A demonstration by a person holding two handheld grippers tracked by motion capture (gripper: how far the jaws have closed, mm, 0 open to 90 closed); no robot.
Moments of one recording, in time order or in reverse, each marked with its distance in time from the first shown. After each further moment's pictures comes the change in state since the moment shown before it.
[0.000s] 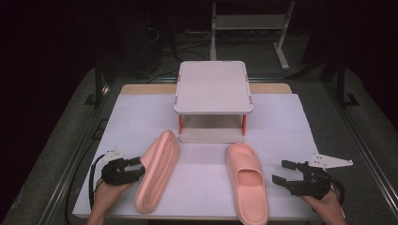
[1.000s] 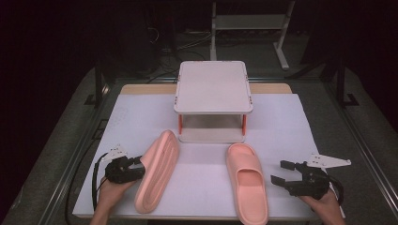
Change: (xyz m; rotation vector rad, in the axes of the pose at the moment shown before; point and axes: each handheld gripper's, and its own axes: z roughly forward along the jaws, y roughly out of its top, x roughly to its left) left arm -0.006 0.006 0.007 -0.032 -0.036 -0.012; right arm 0.001 0.000 0.003 0.008 0.010 -0.003
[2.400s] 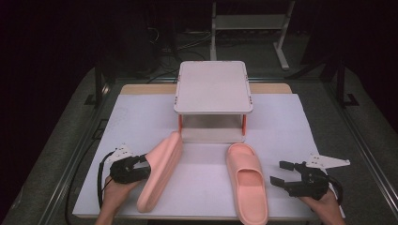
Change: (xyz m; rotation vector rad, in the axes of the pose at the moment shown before) left arm -0.022 0.012 0.004 -0.039 -0.003 0.068; right arm 0.003 0.001 0.001 0.007 0.009 -0.013
